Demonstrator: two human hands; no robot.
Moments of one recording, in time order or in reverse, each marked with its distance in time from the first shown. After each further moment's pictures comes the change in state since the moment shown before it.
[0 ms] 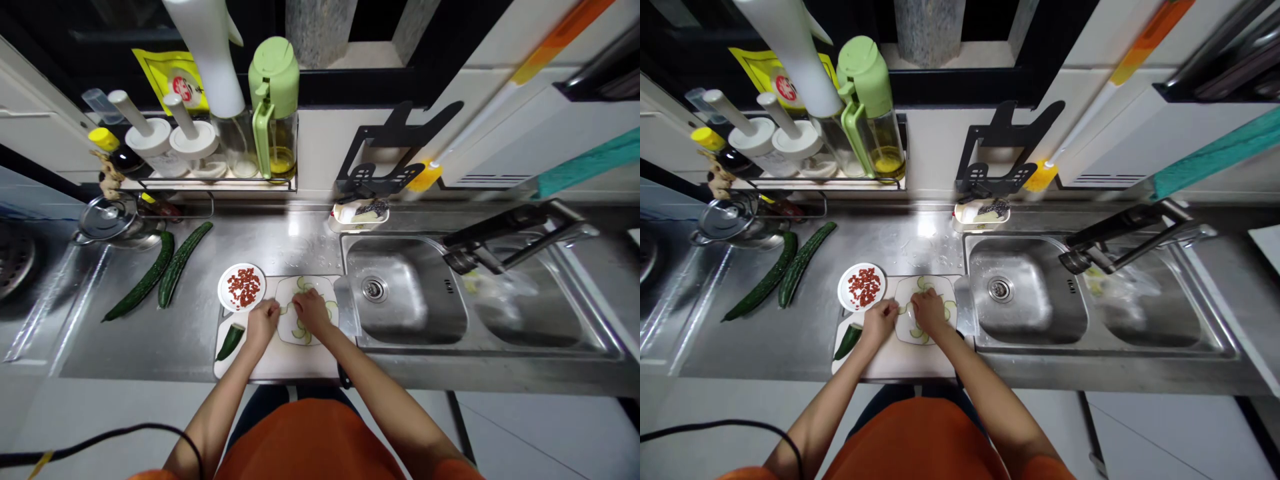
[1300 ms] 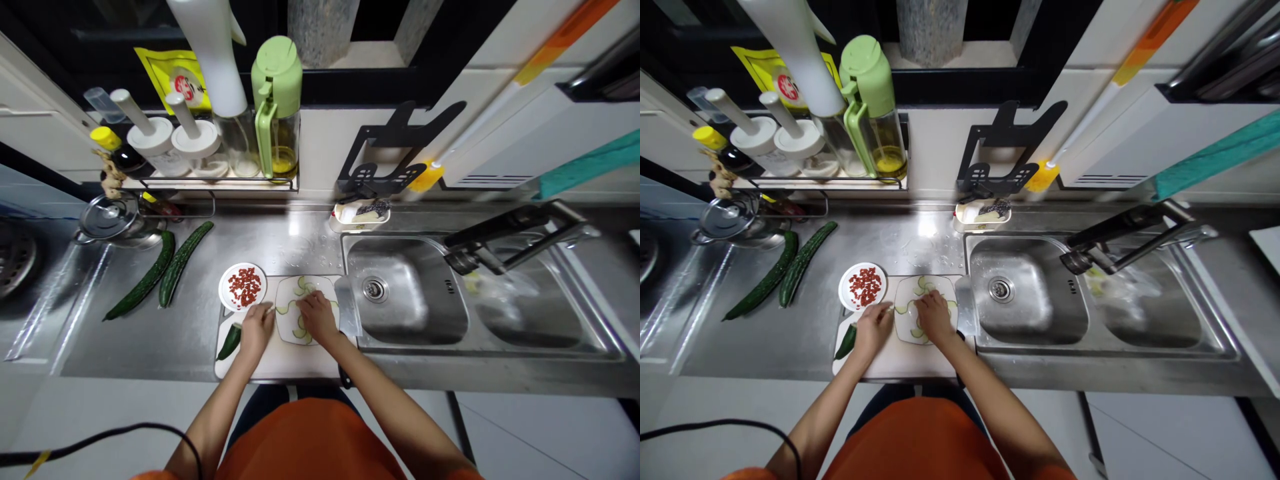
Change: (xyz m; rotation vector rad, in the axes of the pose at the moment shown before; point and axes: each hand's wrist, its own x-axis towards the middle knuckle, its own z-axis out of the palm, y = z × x) left_hand -0.019 -0.007 -0.012 -0.066 0.101 -0.023; right_hand -0.021 0.006 -0.003 -0.041 0.109 -0.122
